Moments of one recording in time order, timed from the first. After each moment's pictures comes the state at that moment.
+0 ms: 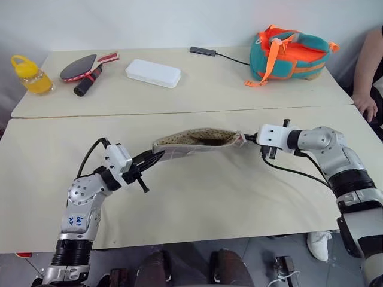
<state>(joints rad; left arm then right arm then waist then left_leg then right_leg) -0.22 0.45 0.09 -0.03 -0.37 -0.10 -0.82 -0.86 -0.74 0.27 0.72 -0.29 -0.31 0.88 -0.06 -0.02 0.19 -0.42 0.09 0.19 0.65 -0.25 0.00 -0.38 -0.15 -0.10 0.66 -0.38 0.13</state>
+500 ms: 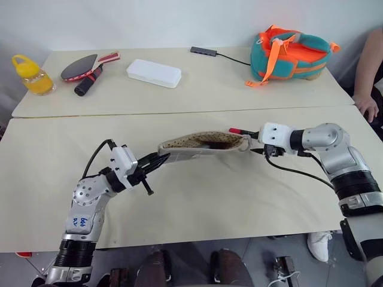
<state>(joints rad) -0.22 0.44 0.06 -0.06 -0.37 -0.10 -0.82 -0.83 -0.78 0.20 0.53 -0.14 -0.14 1.10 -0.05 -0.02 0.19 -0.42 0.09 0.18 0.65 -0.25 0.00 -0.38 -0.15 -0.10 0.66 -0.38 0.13</state>
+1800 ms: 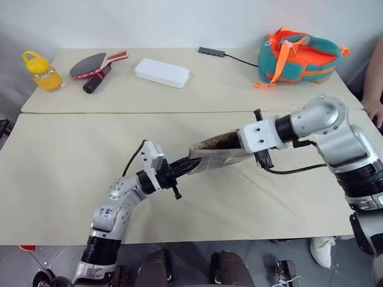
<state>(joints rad) -0.27 0.26 -0.05 -0.14 -0.53 0.34 -0.79 -0.88 -0.82 0.39 0.03 -0.07 0.07 1.40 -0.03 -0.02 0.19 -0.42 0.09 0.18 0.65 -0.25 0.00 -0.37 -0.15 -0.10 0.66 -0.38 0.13</state>
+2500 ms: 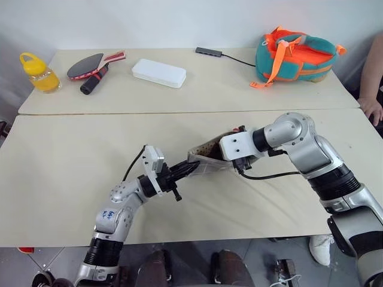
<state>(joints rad) -0.25 0.25 -0.05 -0.10 -0.51 0.30 -0.79 -0.88 -0.68 0.43 0.10 -0.20 0.09 1.31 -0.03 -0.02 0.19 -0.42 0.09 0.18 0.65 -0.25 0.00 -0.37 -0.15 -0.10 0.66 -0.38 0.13</state>
